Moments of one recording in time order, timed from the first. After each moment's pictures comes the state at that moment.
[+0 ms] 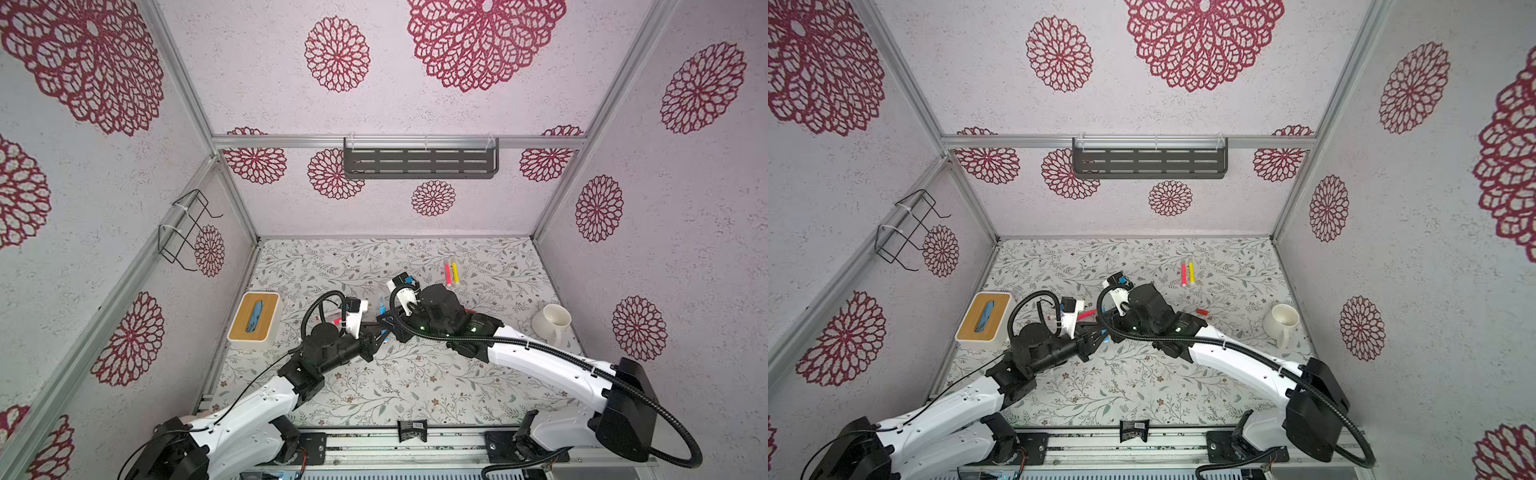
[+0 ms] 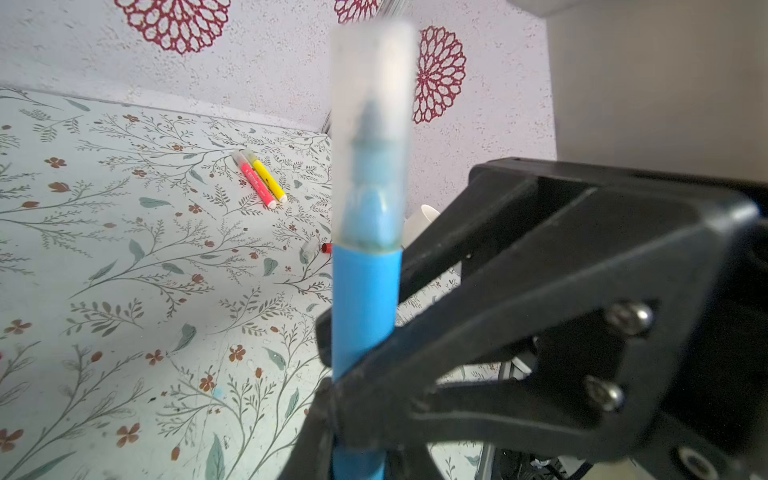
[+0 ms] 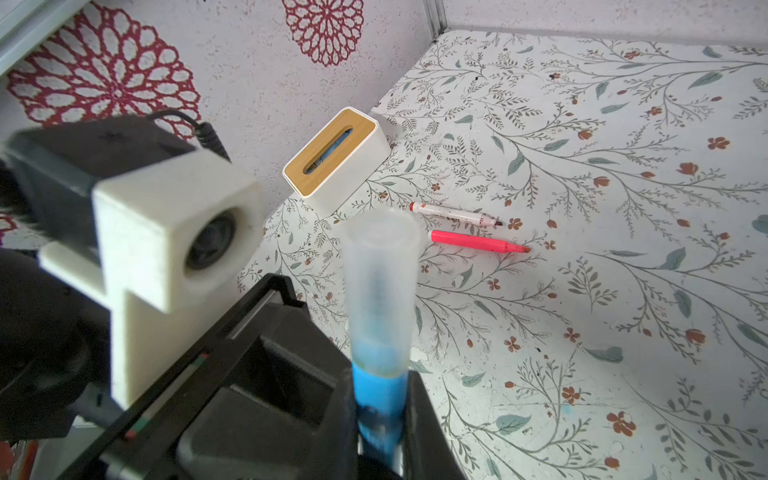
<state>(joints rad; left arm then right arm) -0.69 1.00 0.41 0.42 0.26 -0.50 0.94 1.37 1.07 -0.15 -0.18 0.41</state>
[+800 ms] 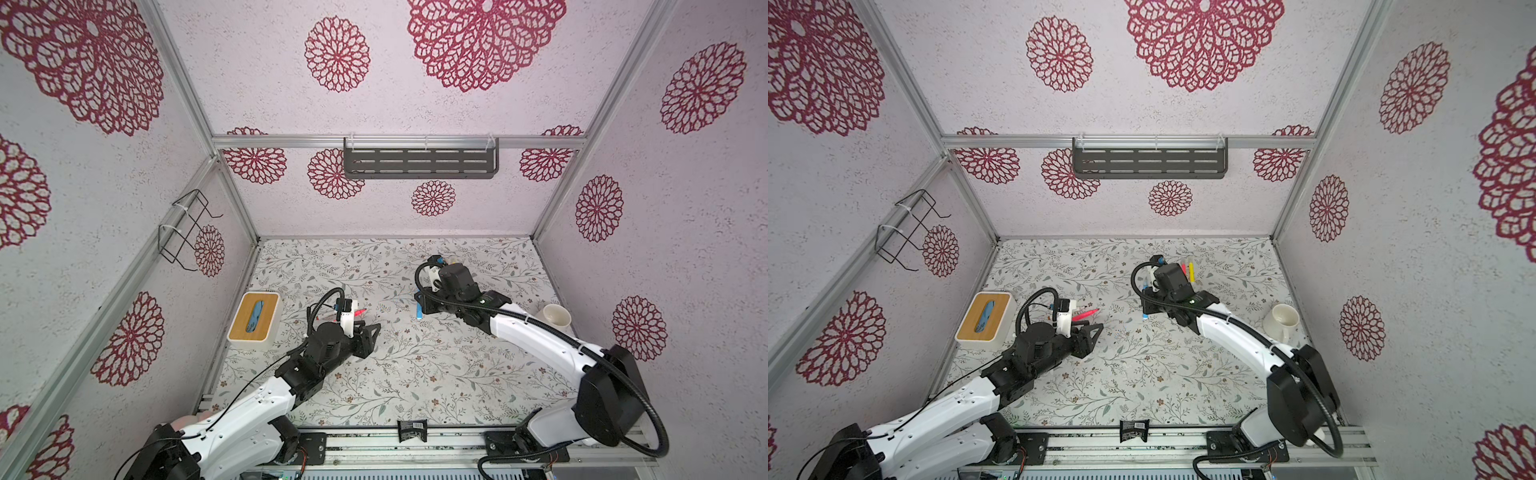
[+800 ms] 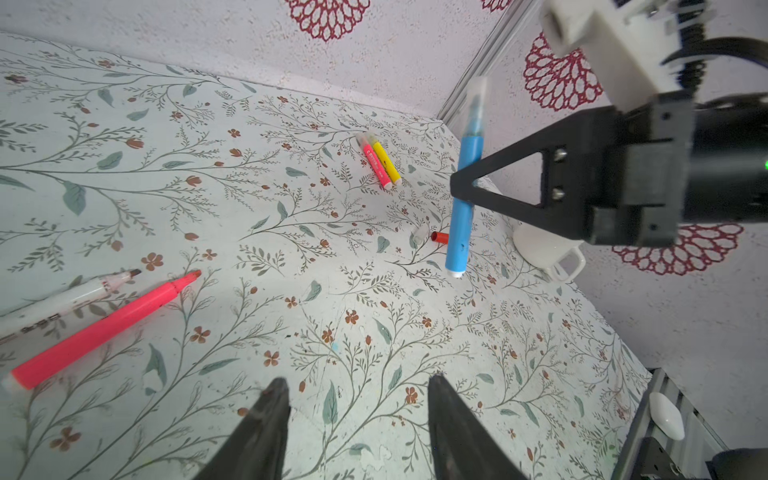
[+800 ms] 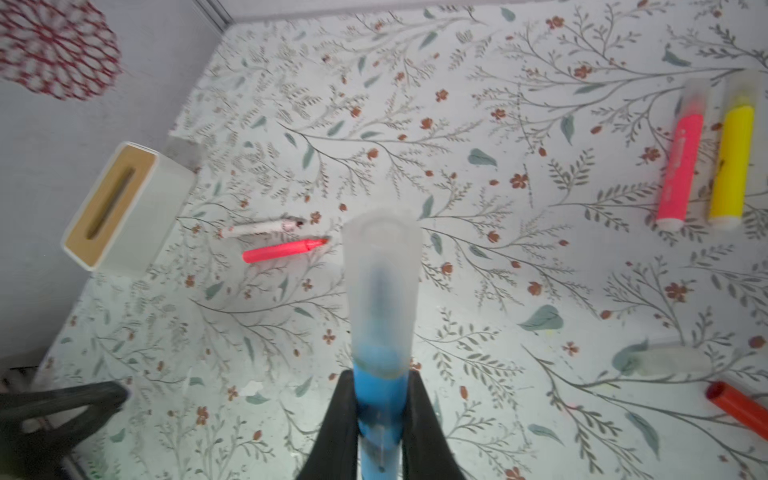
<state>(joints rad) -0.71 0.96 0.44 0.14 -0.06 -0.49 0.62 1.53 1.16 -0.37 -0.05 0.39</state>
